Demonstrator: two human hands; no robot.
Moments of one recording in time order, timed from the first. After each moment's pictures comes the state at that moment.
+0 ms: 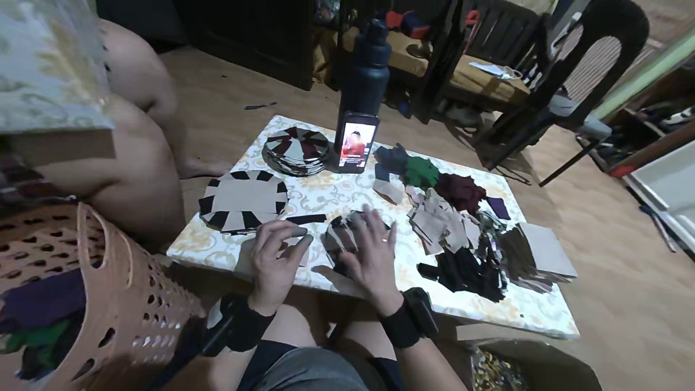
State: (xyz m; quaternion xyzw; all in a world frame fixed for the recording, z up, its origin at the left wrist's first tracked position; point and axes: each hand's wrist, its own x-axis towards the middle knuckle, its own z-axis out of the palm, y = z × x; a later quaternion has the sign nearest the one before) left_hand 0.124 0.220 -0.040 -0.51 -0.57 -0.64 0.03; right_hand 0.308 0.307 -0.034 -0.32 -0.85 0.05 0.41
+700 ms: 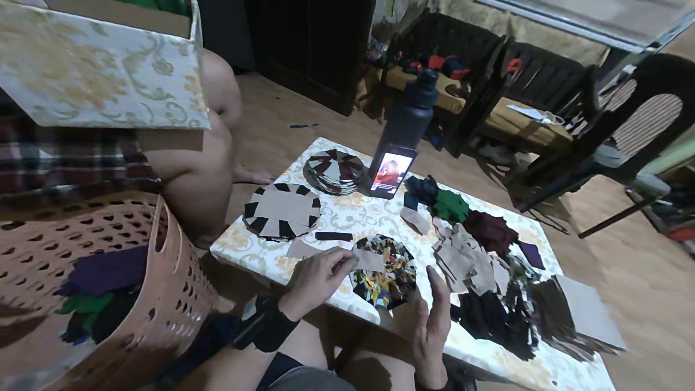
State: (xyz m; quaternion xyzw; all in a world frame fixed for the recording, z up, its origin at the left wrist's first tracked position) left_hand 0.131 0.229 -0.028 -0.60 -0.65 -0.43 -0.16; right_hand 0.374 0.289 -0.045 -0.29 -0.76 0.20 0.54
